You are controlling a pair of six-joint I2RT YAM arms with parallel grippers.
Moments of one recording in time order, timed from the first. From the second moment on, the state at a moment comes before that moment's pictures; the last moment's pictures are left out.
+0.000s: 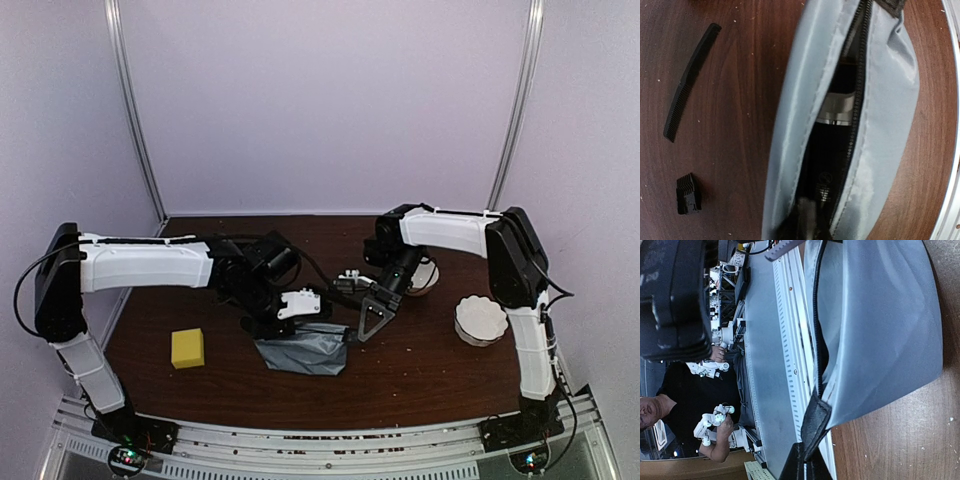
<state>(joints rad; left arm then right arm) -0.93 1.73 1.26 -0.72 0.14 0.61 0.66 2.21 1.79 -1.60 -1.01 -0.71</state>
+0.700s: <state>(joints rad) -0.99 1.77 1.32 -0.80 0.06 0.51 0.65 2.21 1.80 -1.60 -0.99 -0.71</state>
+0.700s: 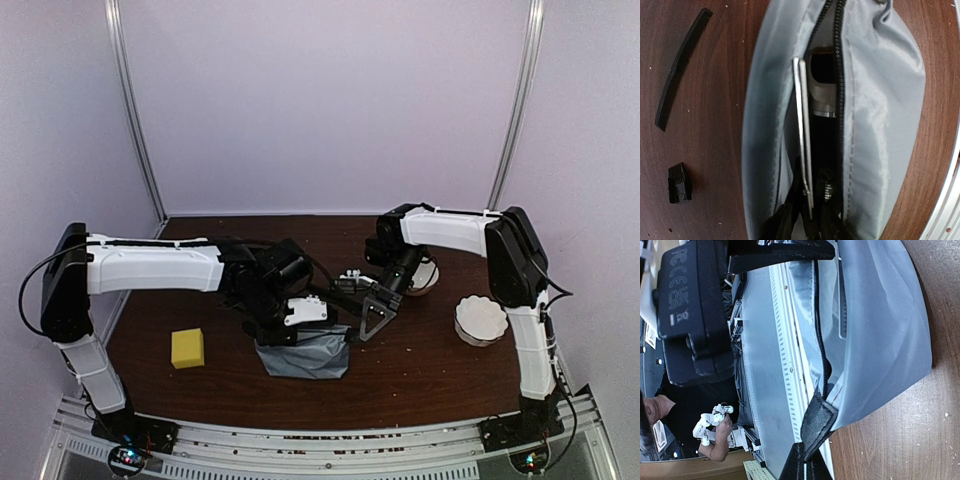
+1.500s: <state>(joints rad) -0.87 1.34 1.09 -0.54 -0.18 0.17 0.64 2.17 1.79 -1.49 -0.79 -0.56</state>
